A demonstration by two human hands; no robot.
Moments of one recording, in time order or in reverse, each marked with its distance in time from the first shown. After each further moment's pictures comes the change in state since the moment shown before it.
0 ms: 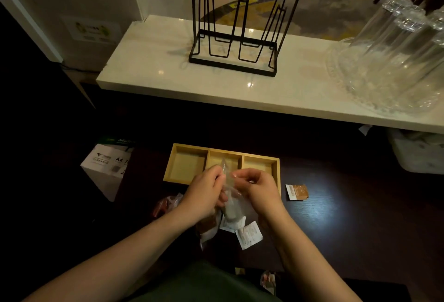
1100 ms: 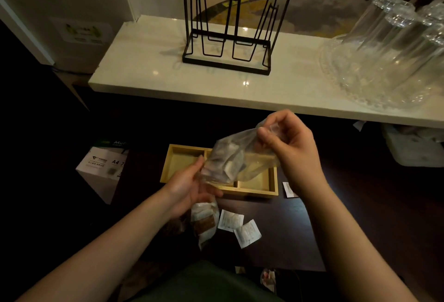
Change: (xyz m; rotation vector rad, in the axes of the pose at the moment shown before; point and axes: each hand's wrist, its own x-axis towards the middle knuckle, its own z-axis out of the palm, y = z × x) left_hand 0.013 -0.017 -0.025 -0.875 -0.248 -0.361; right_hand -0.013 -0.082 -0.044 0.075 -0.023 -0.648
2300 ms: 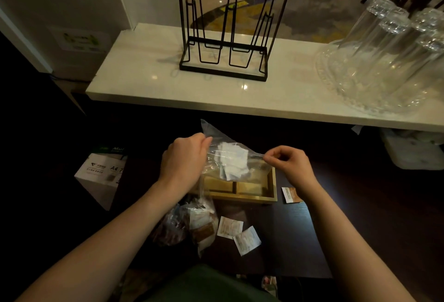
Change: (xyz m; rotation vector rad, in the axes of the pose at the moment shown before) left_hand 0.017 0.052 0.017 1.345 0.615 0.769; right_hand 0.010 0.097 -0.052 -0.427 0.056 0.346
